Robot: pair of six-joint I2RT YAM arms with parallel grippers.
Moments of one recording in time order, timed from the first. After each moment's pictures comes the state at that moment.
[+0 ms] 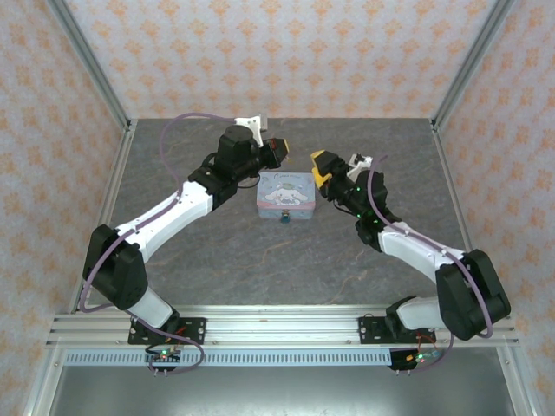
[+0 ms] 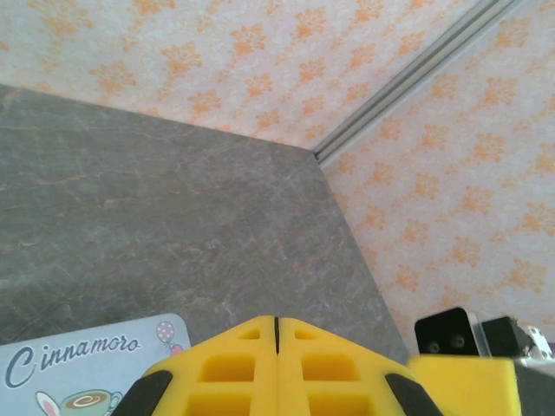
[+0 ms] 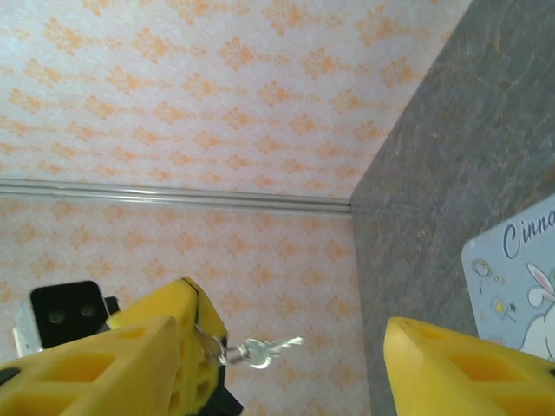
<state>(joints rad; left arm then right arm) -0.53 1.57 1.28 -0.01 0.13 -0.70 0.44 1.32 0.68 0.61 -0.22 1.44</state>
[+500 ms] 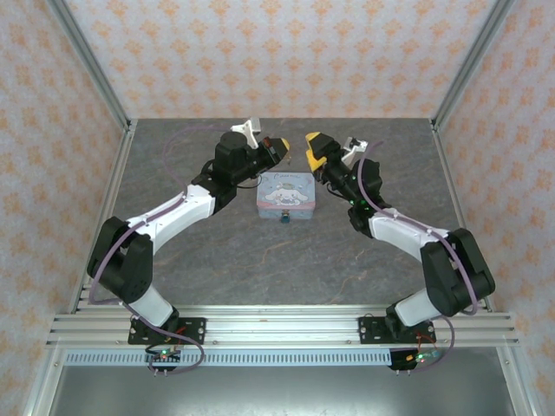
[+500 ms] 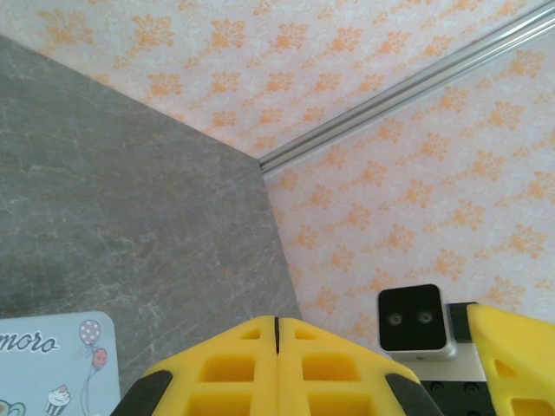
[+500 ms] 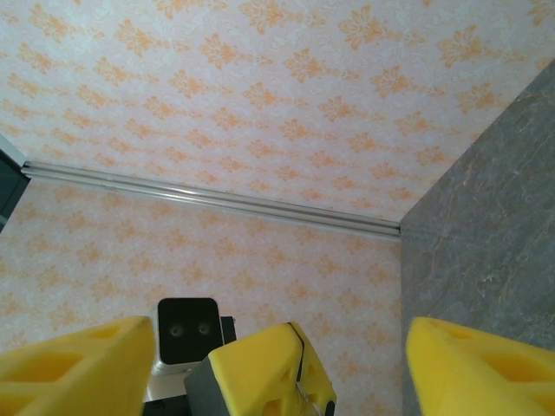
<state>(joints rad) -0.49 1.61 1.17 0.25 0.24 -0.97 0.44 1.49 0.79 0.80 -0.24 1.42</state>
